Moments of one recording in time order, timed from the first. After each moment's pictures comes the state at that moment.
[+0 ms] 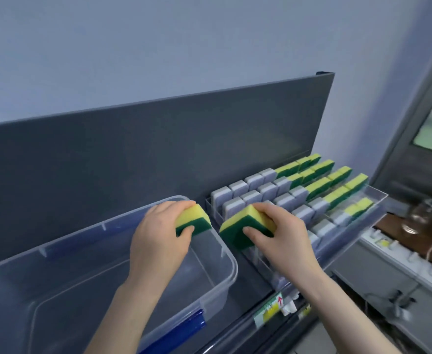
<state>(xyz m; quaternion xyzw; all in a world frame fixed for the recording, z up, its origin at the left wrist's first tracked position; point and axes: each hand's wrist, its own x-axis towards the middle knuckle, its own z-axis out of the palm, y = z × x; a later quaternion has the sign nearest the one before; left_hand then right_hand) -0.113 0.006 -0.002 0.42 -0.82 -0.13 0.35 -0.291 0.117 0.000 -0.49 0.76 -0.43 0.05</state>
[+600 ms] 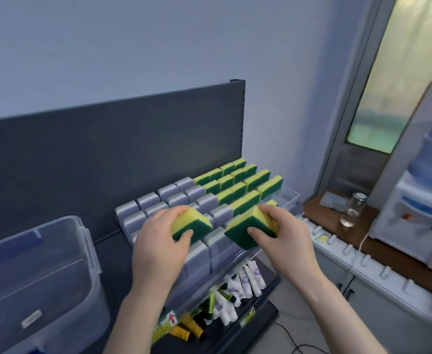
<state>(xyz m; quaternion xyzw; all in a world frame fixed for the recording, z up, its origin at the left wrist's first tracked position) -0.331 0.125 -0.007 0.38 -0.82 -0.20 0.39 -0.500 0.254 -0.006 -0.42 0.79 -0.45 0.01</state>
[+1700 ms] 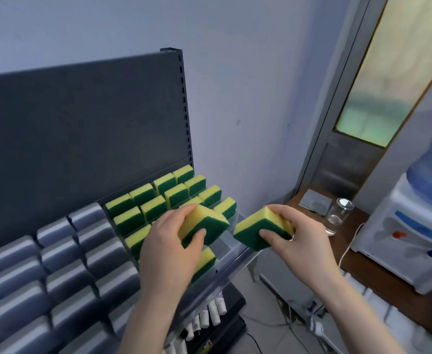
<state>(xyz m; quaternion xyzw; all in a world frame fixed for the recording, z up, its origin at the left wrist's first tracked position) -0.618 0.094 -0.034 0.38 -0.82 -0.25 0.34 -0.784 0.224 -0.028 -0.38 0.82 -0.41 0.06</state>
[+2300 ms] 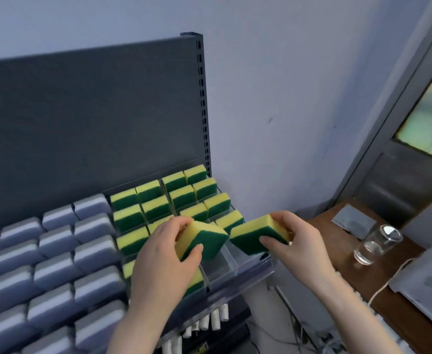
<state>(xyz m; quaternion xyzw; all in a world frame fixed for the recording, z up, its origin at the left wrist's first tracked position) -0.661 0.091 -0.046 0.50 -0.80 -0.21 0.26 -0.874 0.170 -0.061 -0.46 0.77 -0.41 0.16</state>
